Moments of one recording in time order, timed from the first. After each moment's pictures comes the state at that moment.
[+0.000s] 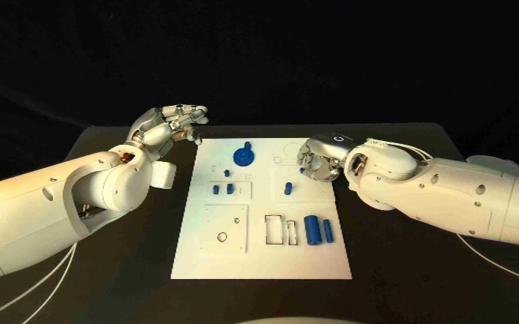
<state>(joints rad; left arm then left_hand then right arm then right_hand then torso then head) 1.11 -0.97 0.07 1.58 -0.02 -0.28 0.42 1.31 -0.23 0.54 0.08 0.21 0.98 0.14 0.29 0.24 1.20 0.07 0.30 0.15 1.16 0.00 1.12 0.41 0.17 1.09 0.09 0.90 0.50 1.22 -0.76 -0.14 1.44 -1.61 -0.26 -0.15 1.24 -0.18 0.57 -0.05 0.18 0.95 0.18 0.21 0.29 1.15 0.10 0.17 0.07 1.47 0.01 1.31 1.08 0.14 1.28 0.11 1.03 1.05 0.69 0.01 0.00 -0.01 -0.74</state>
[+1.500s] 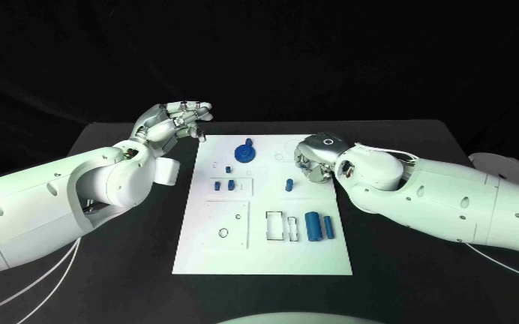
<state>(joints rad) 1.11 -0.97 0.07 1.58 -0.03 -0.28 0.41 1.32 -0.23 0.55 0.06 0.21 0.97 0.15 0.28 0.25 1.20 0.07 0.28 0.15 1.16 0.00 1.12 0.41 0.17 1.10 0.10 0.89 0.49 1.18 -0.71 -0.12 1.45 -1.84 -0.26 -0.24 1.30 -0.14 0.66 -0.12 0.16 1.07 0.13 0.27 0.35 1.23 0.08 0.19 0.13 1.47 -0.01 1.36 1.12 0.09 1.38 0.08 1.29 1.31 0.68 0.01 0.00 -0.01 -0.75</state>
